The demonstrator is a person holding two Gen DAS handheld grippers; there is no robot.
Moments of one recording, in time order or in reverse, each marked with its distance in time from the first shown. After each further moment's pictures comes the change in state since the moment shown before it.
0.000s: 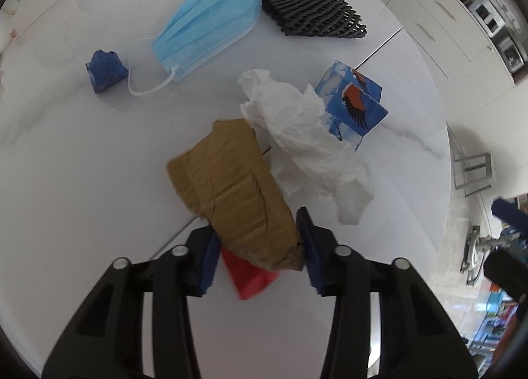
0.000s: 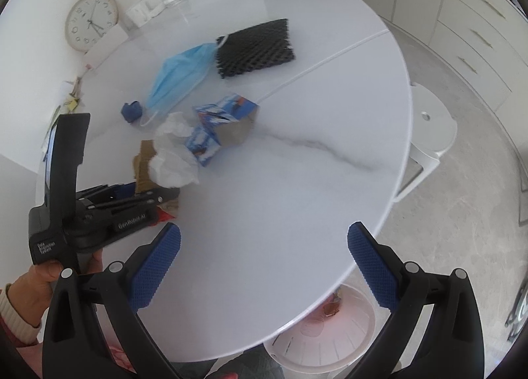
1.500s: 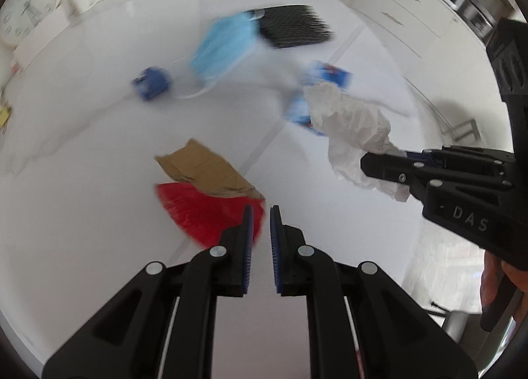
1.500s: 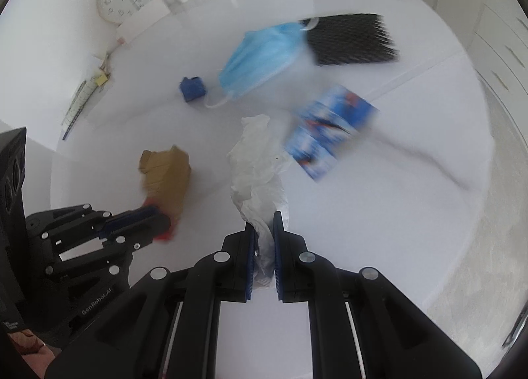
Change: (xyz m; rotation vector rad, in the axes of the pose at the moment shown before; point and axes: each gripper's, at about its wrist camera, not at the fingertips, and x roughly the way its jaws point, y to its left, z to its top) left arm -0.077 0.016 -0.048 0.182 -0.074 -0.020; right arm 0.020 0.072 -0.015 -0.028 0.024 0.048
